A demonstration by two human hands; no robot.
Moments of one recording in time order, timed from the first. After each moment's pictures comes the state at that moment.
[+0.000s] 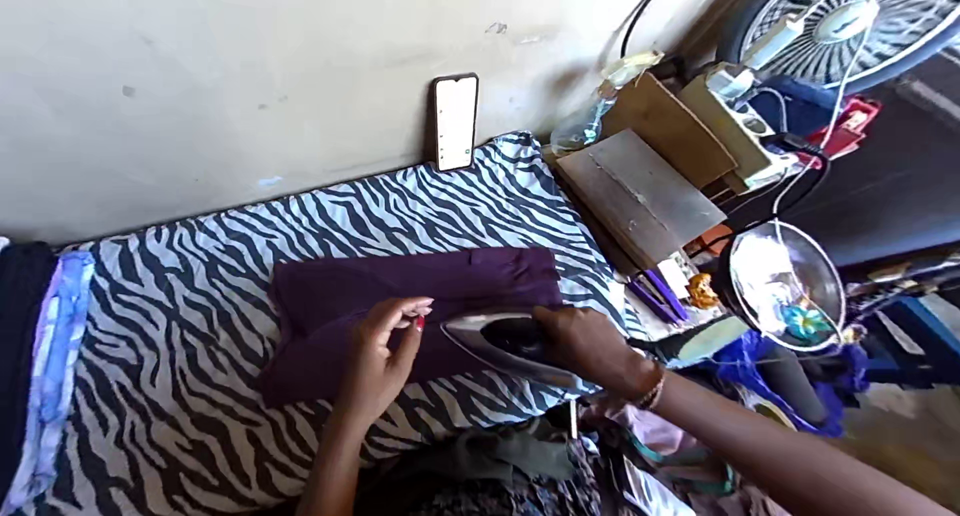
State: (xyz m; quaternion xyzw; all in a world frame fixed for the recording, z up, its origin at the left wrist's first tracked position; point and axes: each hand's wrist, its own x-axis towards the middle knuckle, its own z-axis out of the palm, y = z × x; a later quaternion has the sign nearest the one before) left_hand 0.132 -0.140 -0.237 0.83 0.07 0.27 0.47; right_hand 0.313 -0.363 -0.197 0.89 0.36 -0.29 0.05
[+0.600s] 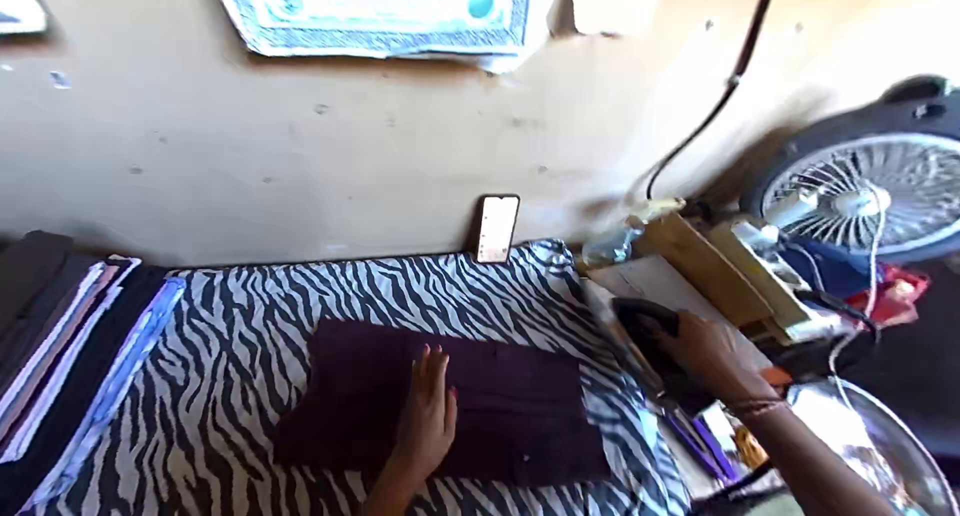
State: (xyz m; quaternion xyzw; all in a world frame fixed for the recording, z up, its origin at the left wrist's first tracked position) left_hand 0.174 -0.158 -0.297 0.91 0.20 0.23 0.29; right_hand 0.489 -0.388 -0.164 0.98 0.19 -0.09 -0.05
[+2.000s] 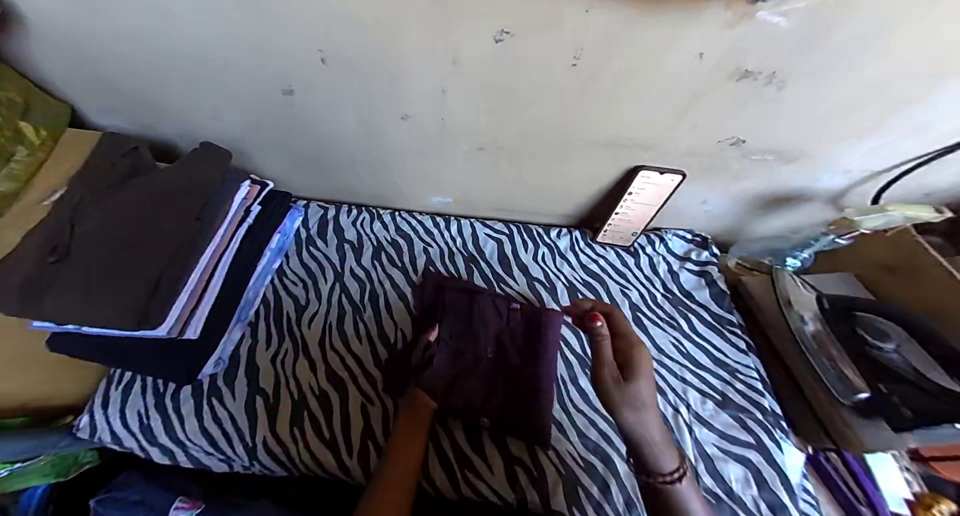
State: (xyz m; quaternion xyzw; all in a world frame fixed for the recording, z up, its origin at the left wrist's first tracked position) left_hand 0.078 -0.077 -0.308 0.30 0.29 0.41 0.81; right_hand 0.262 -0.208 -0.215 0.70 0.47 -0.06 -0.54
